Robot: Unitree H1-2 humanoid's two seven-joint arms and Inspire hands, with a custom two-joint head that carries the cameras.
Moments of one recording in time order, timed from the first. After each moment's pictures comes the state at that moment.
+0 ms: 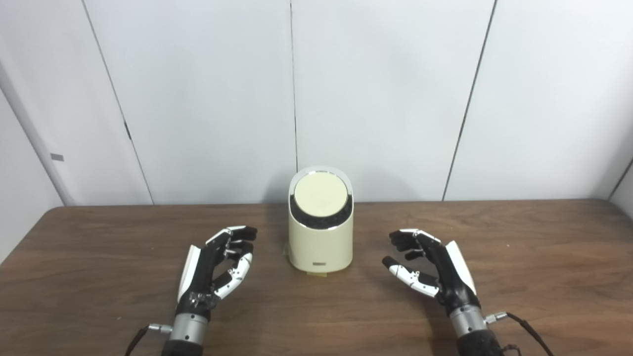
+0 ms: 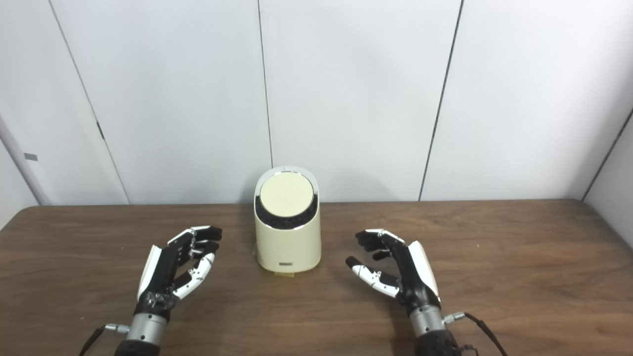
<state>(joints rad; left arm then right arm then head) -0.23 0.14 -0.01 0.20 0.24 -0.27 0.08 -0.27 -0.12 0.07 0.24 -0.38 -0.16 -0.16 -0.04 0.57</state>
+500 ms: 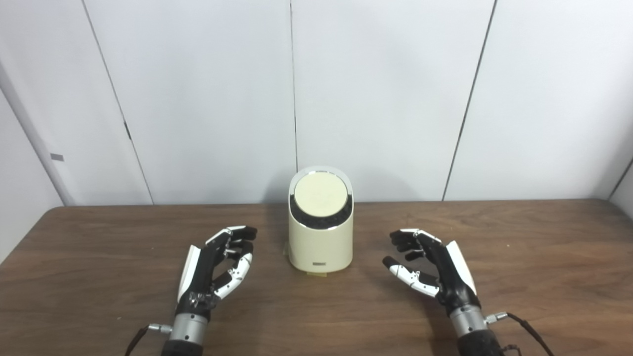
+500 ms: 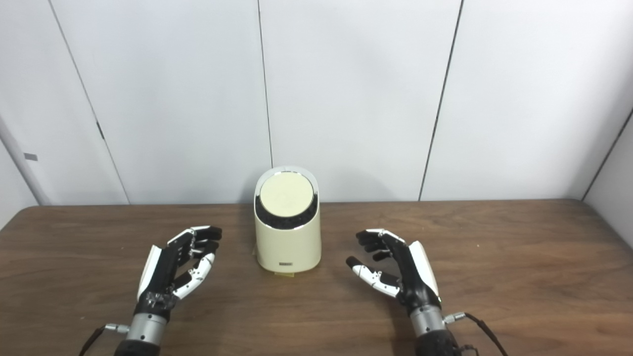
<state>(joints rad) -0.23 0.14 -0.02 0.20 0.24 -0.27 0.08 -0.27 -0.12 0.07 0.24 -0.37 -0.16 -0.16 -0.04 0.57</state>
